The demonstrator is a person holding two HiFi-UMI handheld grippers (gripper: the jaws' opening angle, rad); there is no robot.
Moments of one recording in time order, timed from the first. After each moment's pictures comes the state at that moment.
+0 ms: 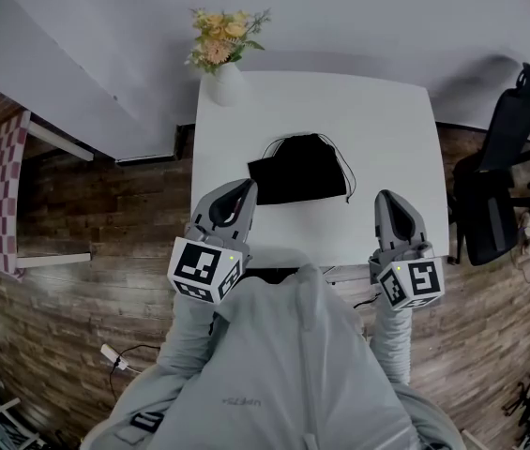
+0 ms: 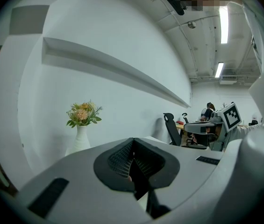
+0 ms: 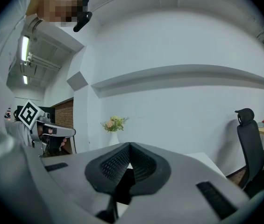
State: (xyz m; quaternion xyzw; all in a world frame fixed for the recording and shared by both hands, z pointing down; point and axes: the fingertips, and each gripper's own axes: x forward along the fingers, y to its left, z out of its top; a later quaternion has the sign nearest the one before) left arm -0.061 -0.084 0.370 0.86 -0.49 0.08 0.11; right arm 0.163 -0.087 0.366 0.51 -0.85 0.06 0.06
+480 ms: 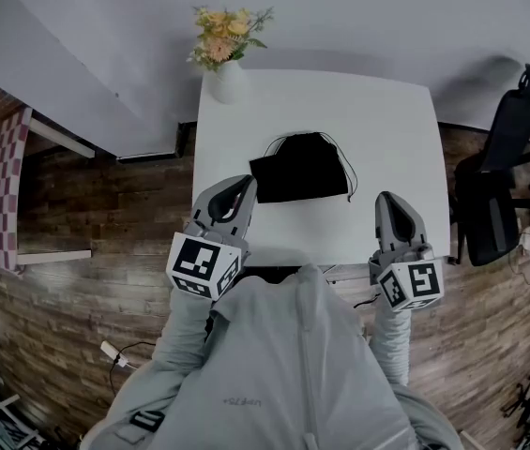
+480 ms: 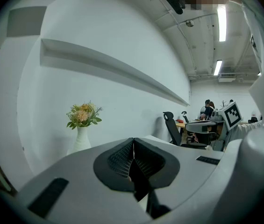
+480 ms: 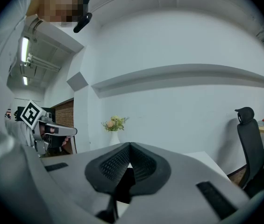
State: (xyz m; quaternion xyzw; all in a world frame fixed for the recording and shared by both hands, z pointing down) left arm -0.064 -0.087 0.369 0.86 -0.48 0.08 0.10; right arm 0.162 -0.084 0.369 0.51 -0.85 0.07 0.06
